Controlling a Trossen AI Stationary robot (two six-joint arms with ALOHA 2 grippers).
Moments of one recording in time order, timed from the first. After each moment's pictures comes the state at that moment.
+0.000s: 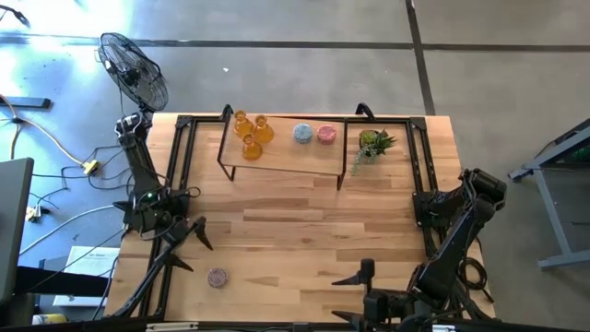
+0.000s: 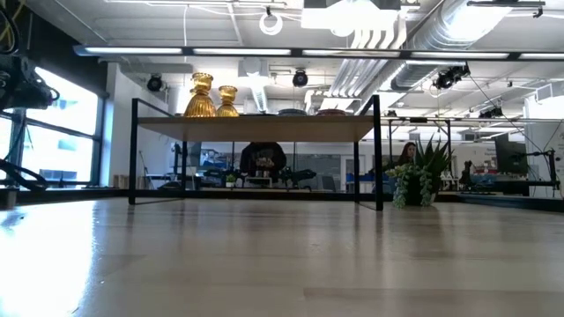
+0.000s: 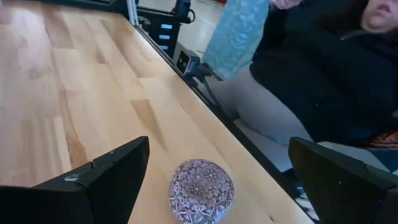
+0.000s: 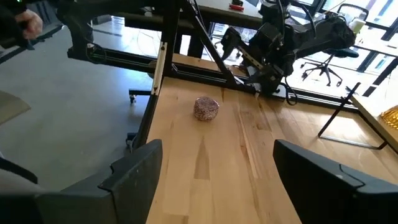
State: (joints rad) left arm -1.17 0.30 0.02 0.06 -0.49 -0.44; right arm 0.96 1.71 1.34 -0.16 0.96 0.27
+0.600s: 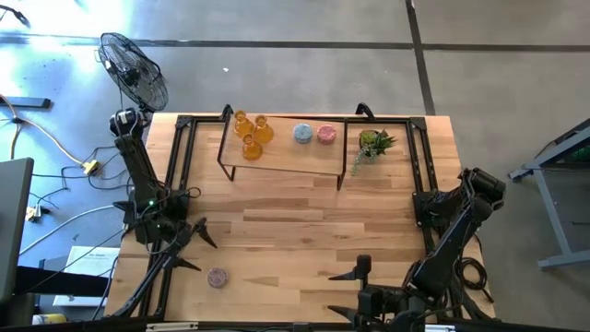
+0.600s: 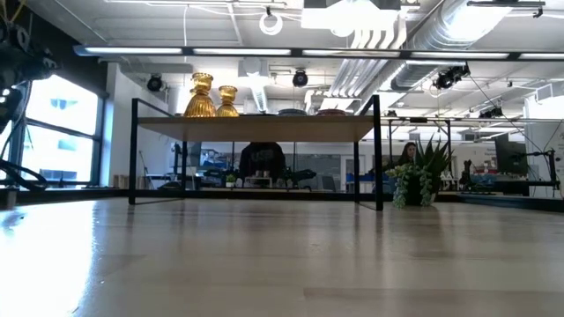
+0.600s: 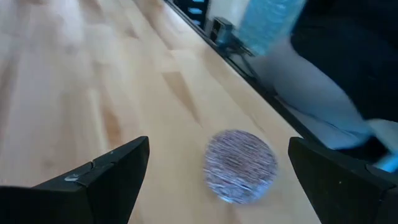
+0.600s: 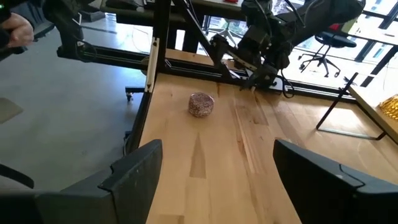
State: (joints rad) left arm -1.22 0.54 0.01 0.13 -0.62 -0.48; right arm 0.94 1.71 1.34 -0.18 0.94 0.31
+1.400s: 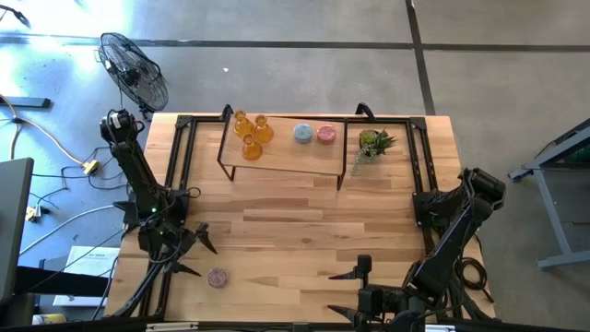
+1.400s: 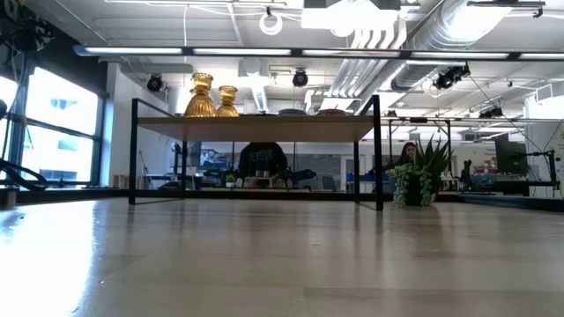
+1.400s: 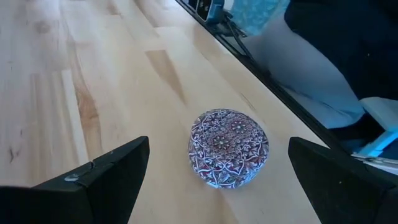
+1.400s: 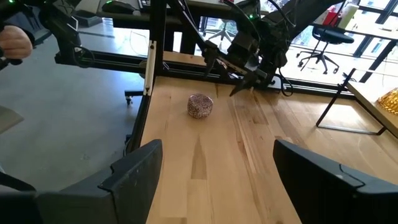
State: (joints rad) left arm -1.22 0.79 0.01 0.32 -0.56 -0.50; right arm 0.94 1.71 1.34 -0.17 0.95 0.34
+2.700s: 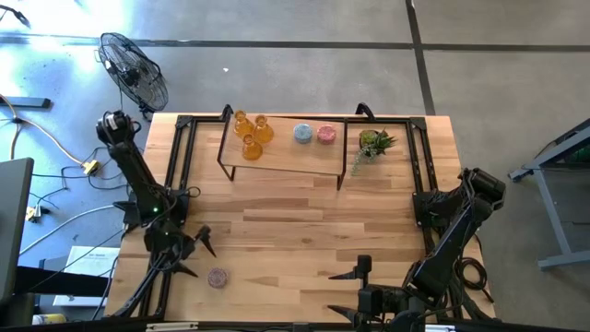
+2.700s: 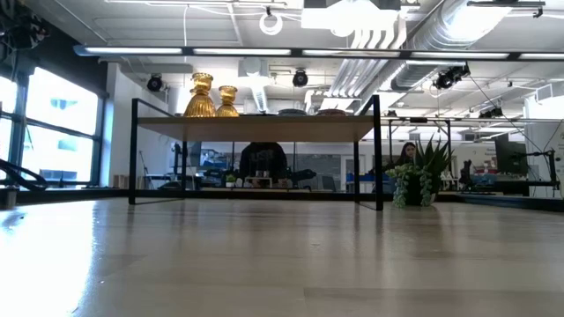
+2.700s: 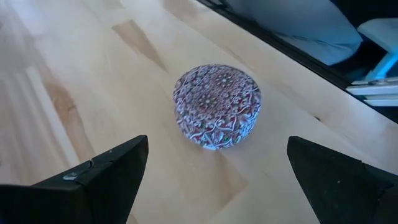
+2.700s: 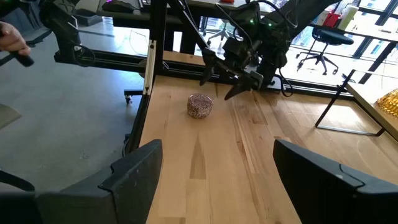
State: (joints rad) left arm -1.17 0.80 0.05 0.22 -0.37 -0.28; right arm 0.94 1.71 1.34 -0.18 0.95 0.33
